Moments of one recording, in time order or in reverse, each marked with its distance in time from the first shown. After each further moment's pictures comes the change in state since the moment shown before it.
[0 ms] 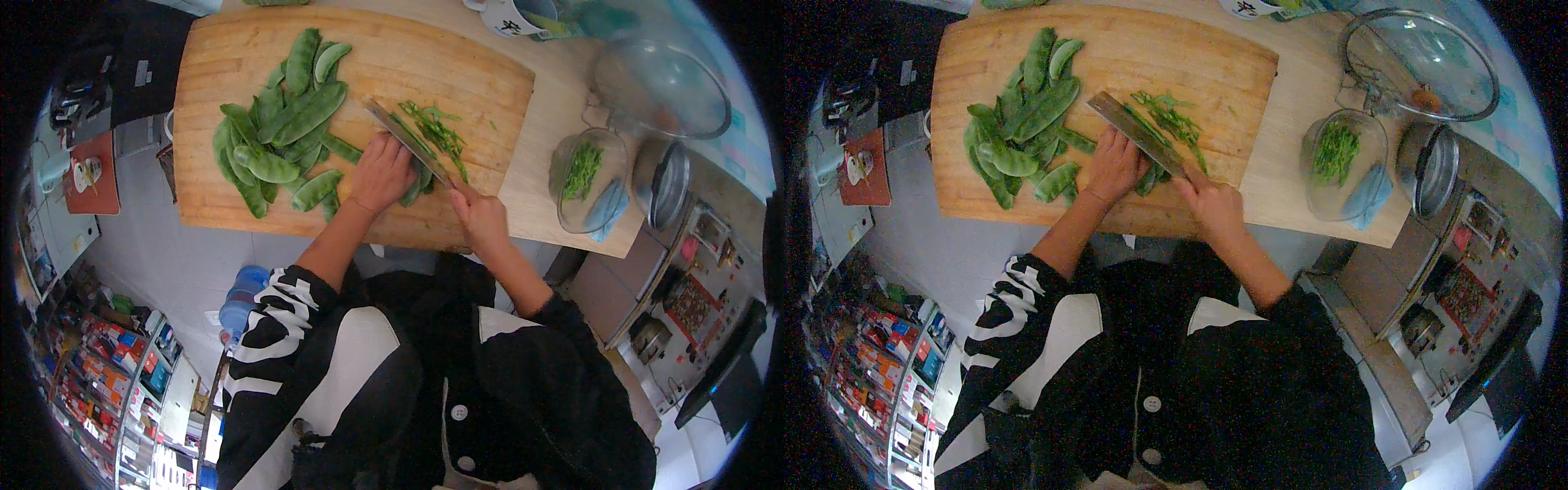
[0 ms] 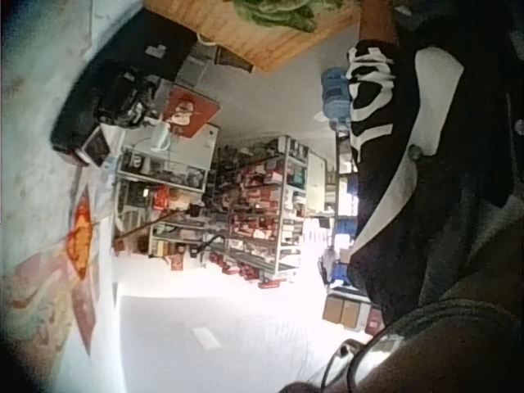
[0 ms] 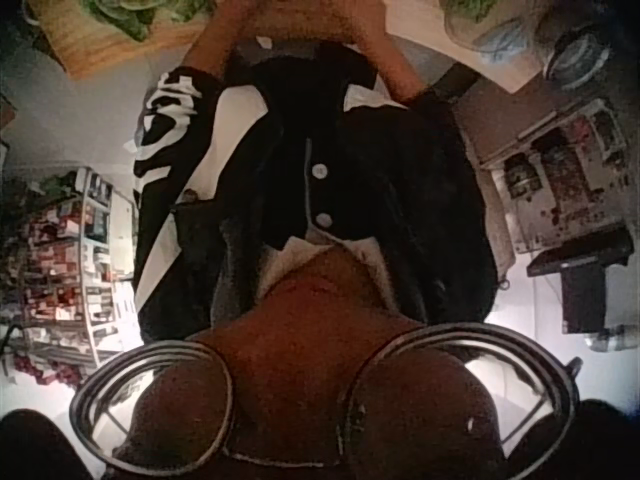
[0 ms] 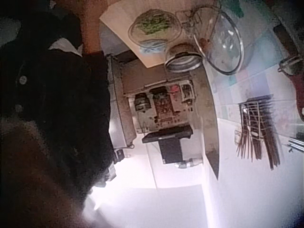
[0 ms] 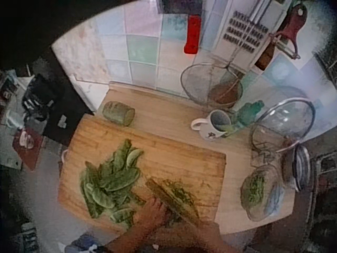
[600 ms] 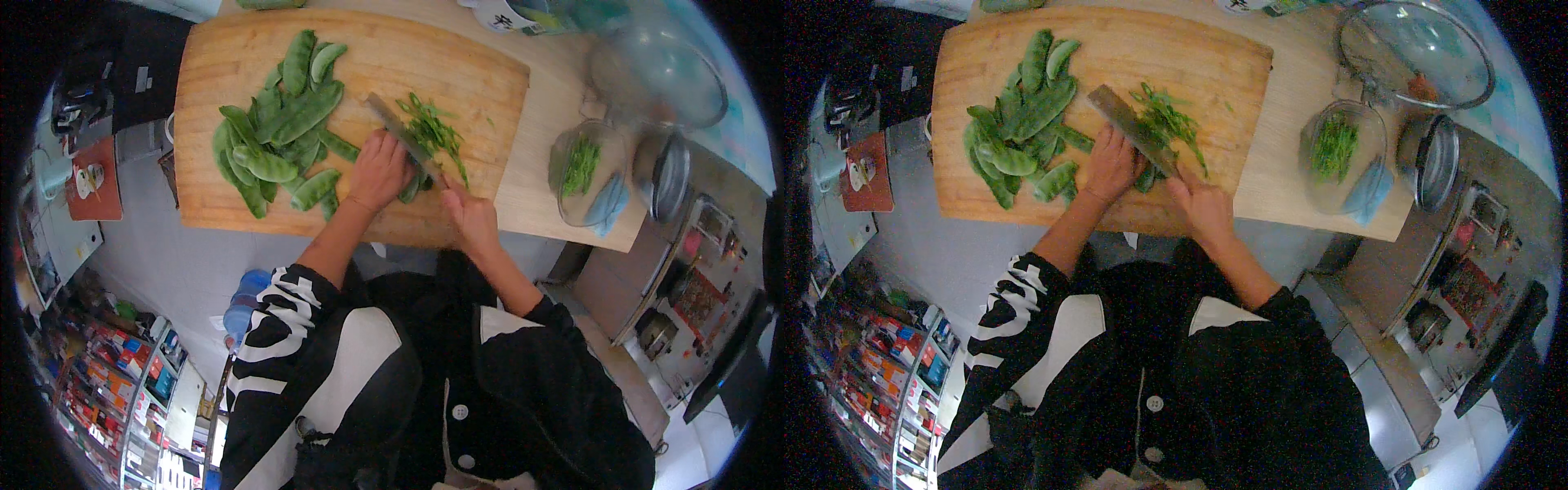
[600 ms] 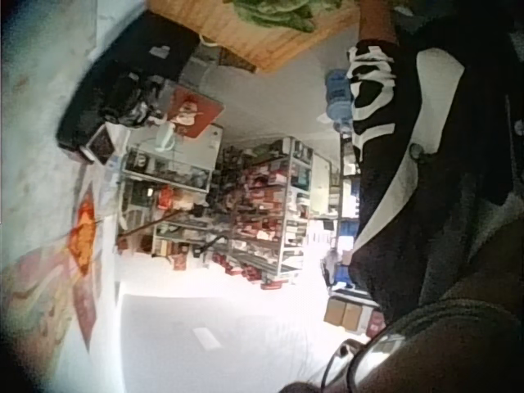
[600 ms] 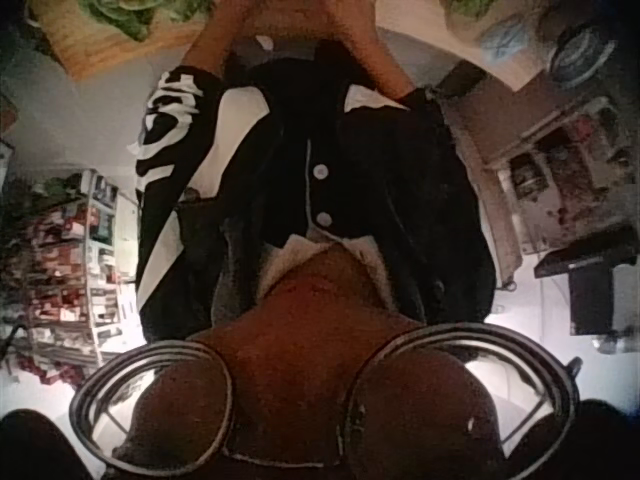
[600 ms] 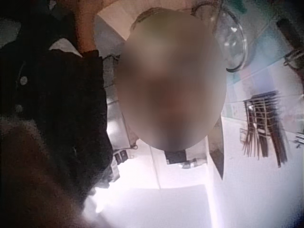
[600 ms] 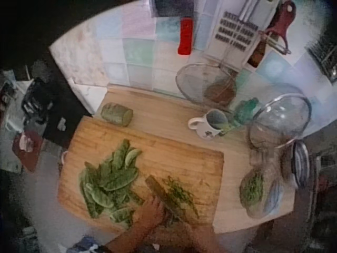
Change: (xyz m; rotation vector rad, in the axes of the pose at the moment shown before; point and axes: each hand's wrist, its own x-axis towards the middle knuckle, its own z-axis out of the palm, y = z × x) left_hand 0.002 0.000 -0.002 -0.009 -0.001 0.016; right_hand 0.002 -0.007 0.010 0.195 0.091 0.005
